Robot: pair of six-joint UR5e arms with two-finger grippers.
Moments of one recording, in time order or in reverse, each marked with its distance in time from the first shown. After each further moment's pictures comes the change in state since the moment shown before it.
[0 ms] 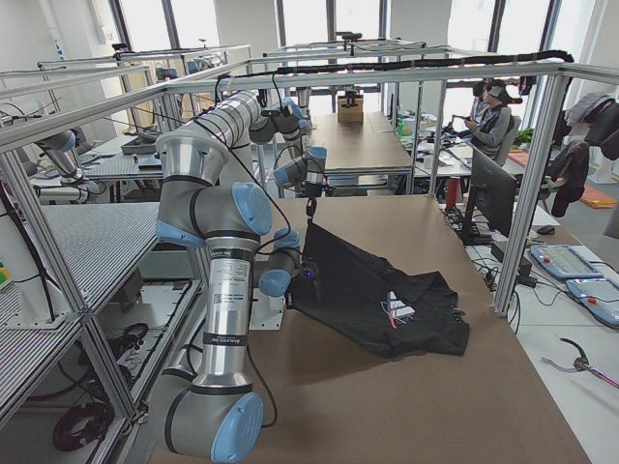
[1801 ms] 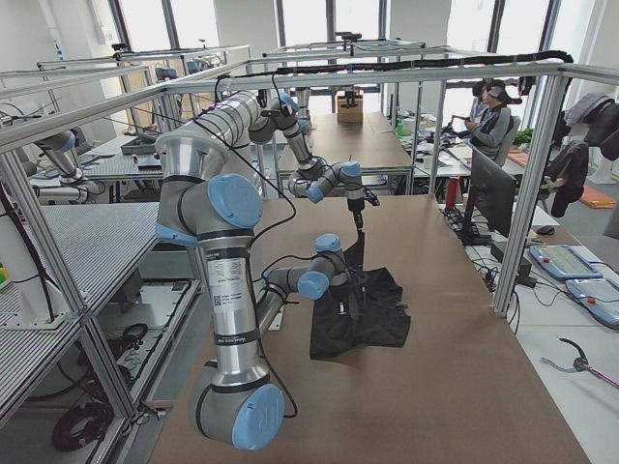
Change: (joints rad) left arm -0.231 -0.215 0.446 -0.012 0.207 0.000; right arm 0.309 0.239 -0.309 -0.053 -0.068 -0.002
